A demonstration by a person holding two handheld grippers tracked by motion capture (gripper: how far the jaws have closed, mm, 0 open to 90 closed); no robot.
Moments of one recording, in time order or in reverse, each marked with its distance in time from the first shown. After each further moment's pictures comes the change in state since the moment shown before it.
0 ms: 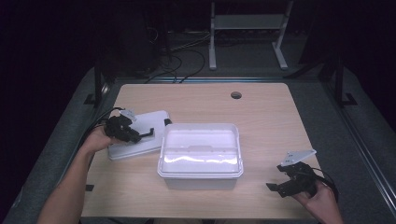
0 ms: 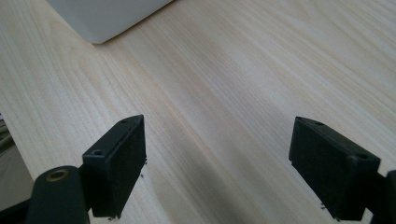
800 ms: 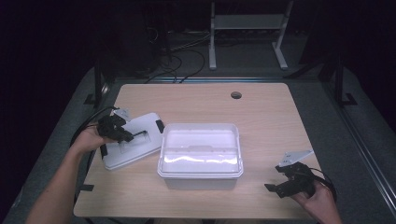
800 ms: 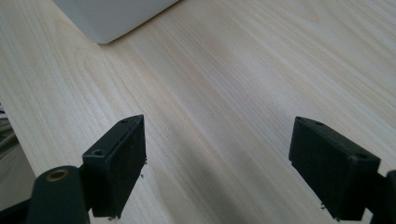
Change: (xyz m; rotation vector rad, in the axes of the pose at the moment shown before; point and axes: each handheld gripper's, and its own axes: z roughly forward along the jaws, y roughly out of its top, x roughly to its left) left arm -0.007 -0.005 -0.027 0.043 0.039 0.002; right arm 0.003 0.002 0.003 0.010 0.008 -0.008
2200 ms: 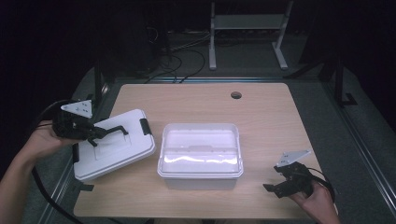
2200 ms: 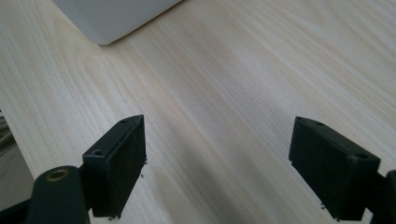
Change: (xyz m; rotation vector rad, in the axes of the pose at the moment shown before) left arm -0.046 -0.023 -0.131 -0.140 0.032 0.082; right arm 0.003 0.003 0.003 0.007 -0.003 -0.007
